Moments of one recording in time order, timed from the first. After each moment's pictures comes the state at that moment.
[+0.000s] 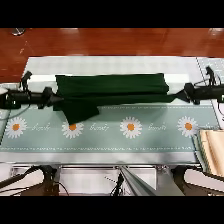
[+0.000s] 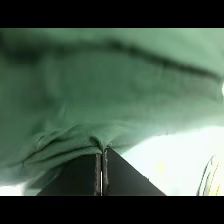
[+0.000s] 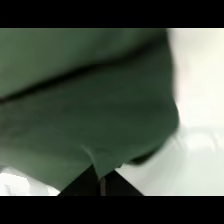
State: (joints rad) left arm 0.29 -1.32 0.91 0.65 -1.13 -1.21; right arm -0.40 -1.38 1.05 -0.77 1.18 1.23
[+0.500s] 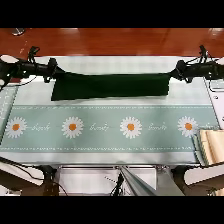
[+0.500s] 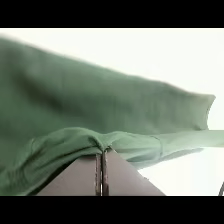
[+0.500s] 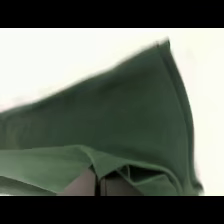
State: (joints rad) left arm 0.21 -1.79 1.51 0.65 -1.11 -1.40; right arm -0.28 -1.72 1.46 -0.76 1.06 1.36
